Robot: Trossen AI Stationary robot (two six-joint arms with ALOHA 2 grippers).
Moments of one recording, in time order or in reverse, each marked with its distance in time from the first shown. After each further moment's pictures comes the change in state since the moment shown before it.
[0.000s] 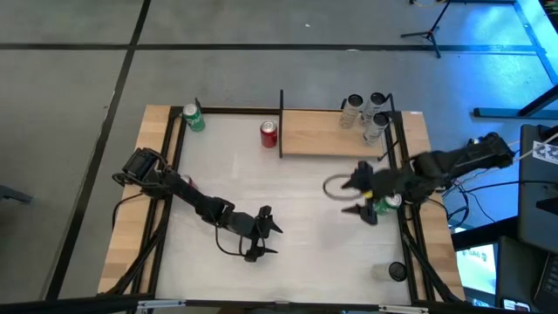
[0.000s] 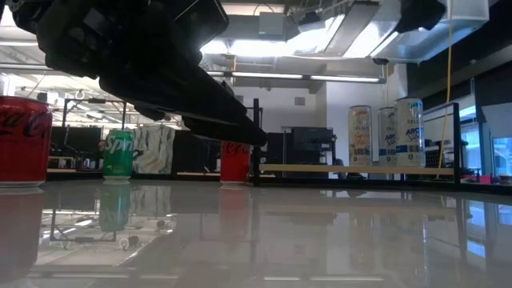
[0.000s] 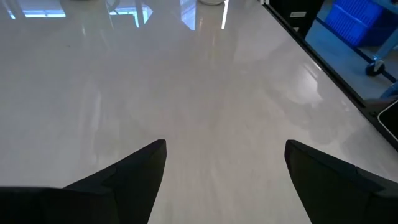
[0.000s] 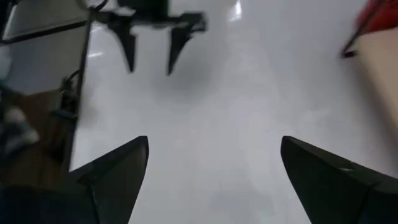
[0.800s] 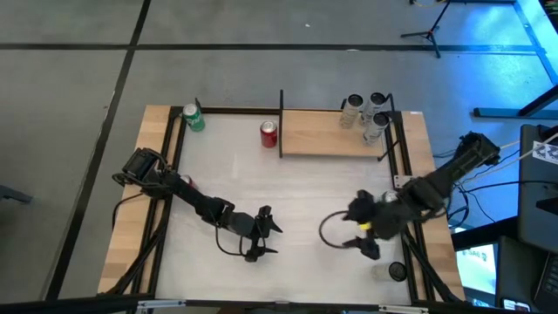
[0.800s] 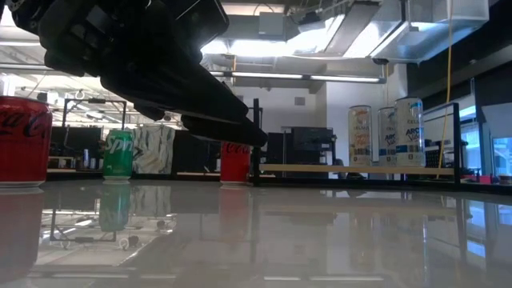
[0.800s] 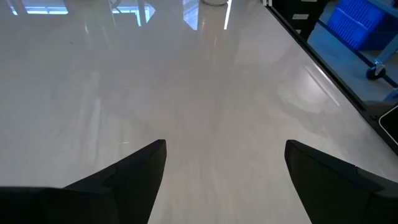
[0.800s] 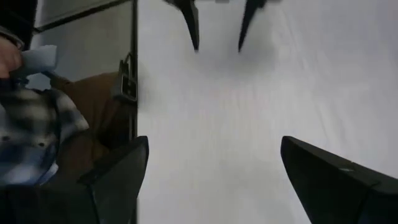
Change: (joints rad) left arm 0.001 0.000 0.000 0.000 -0.008 -0.020; right arm 0.296 0.216 0.204 -0.086 0.069 0.332
